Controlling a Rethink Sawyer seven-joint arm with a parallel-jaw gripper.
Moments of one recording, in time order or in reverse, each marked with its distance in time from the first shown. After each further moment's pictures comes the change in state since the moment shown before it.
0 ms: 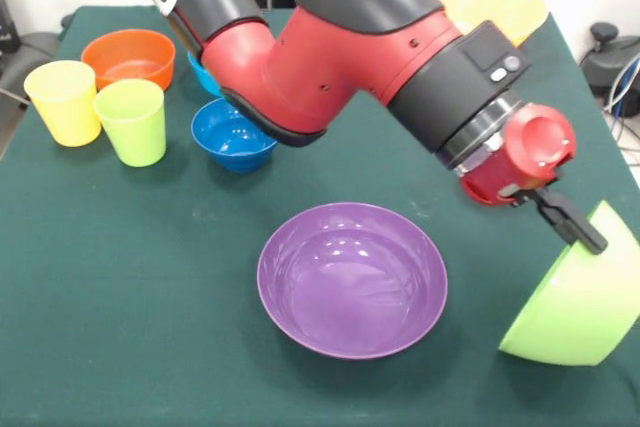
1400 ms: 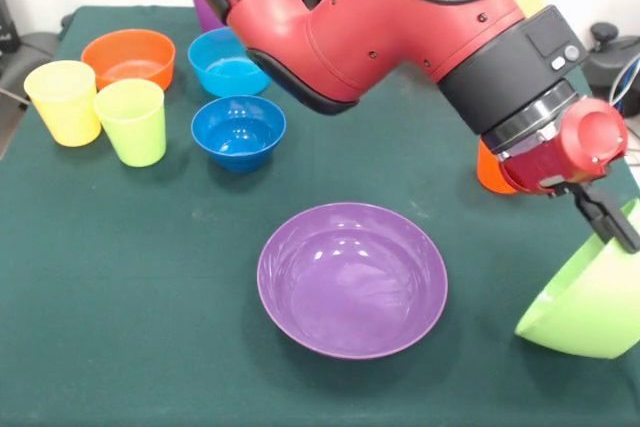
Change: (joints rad) arm 0.173 -0.230 -0.184 0.061 0.180 -0.177 0.124
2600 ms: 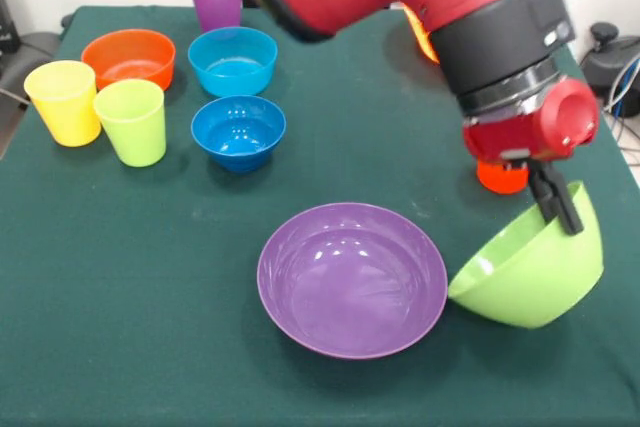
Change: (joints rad) arm 0.151 -0.269 -0.291 0.083 0.194 -0.052 0.000
